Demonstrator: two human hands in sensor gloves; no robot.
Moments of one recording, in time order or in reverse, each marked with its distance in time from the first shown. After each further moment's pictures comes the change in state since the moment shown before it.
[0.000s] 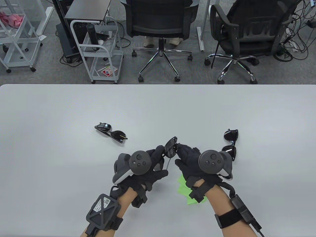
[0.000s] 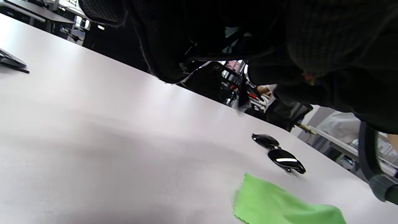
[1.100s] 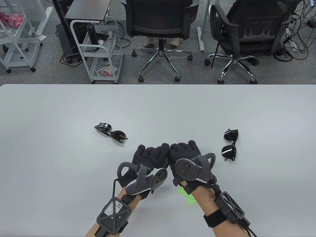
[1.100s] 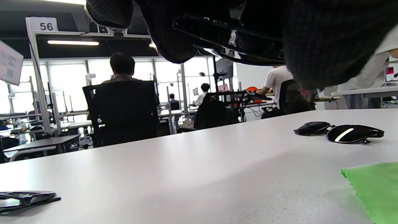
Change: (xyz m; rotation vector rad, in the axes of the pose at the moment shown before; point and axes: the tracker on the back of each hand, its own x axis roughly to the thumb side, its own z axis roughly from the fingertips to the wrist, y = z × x) left_hand 0.029 -0.008 0.004 0.272 -0.031 -0.560; right_hand 0.032 0.005 -0.026 -0.168 0.048 0.540
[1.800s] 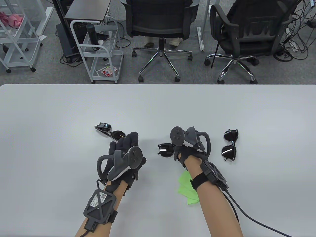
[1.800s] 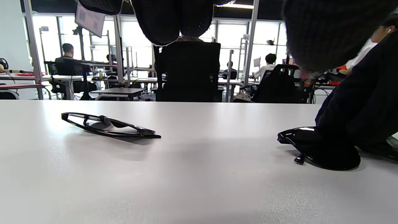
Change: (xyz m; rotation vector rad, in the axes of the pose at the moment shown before) left_hand -0.076 -0.024 -0.008 -0.171 0.301 0.094; right_hand -0.067 0.096 -0.072 0.366 0.215 0.144
